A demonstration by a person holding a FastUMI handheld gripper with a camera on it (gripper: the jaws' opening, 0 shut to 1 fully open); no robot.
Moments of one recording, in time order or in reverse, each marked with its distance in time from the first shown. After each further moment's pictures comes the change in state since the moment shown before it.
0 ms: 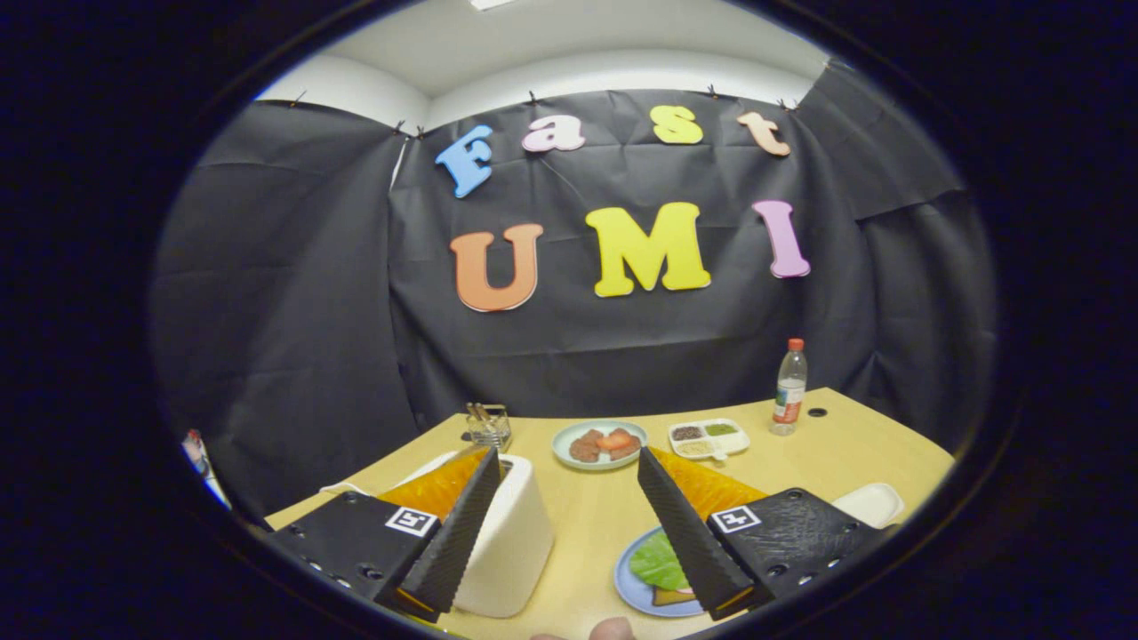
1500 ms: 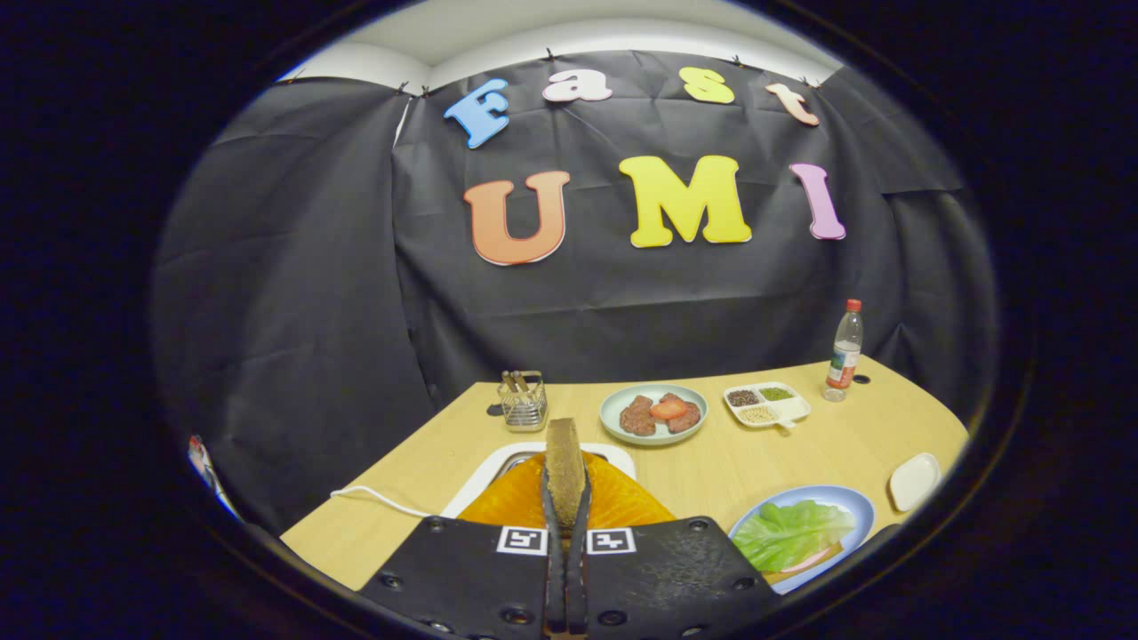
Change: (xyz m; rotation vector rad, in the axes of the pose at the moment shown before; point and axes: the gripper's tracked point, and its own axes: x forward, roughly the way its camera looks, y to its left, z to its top) arm 0.070 0.068 -0.028 0.027 0.133 -0.002
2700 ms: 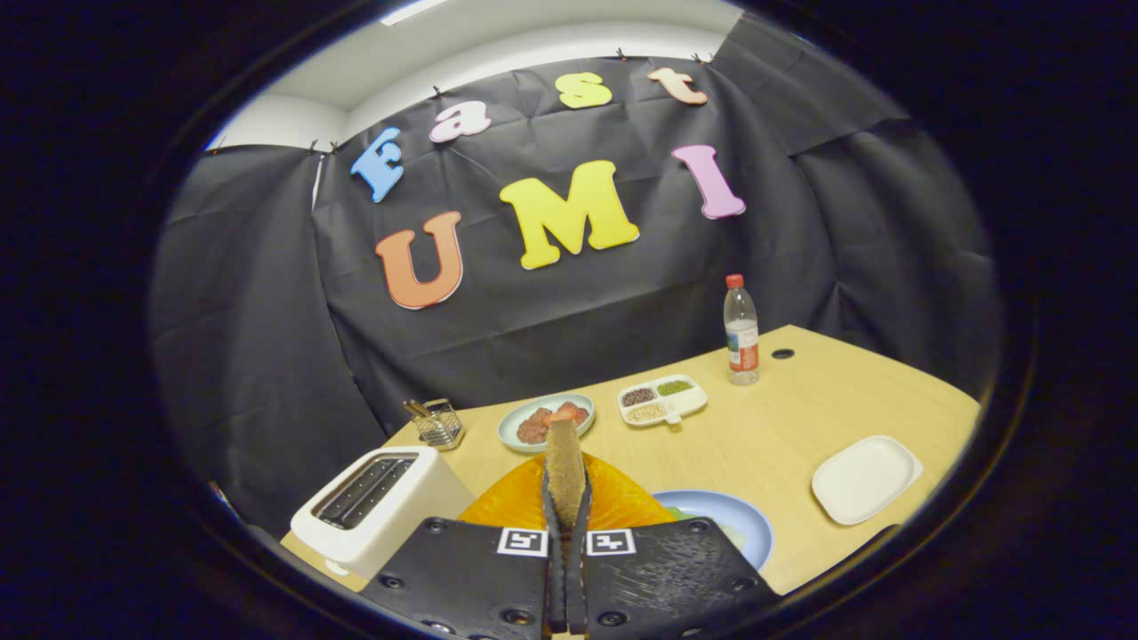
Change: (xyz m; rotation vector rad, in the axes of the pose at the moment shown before) arm -0.043 -0.194 -0.022 0.209 -0.026 -0.103
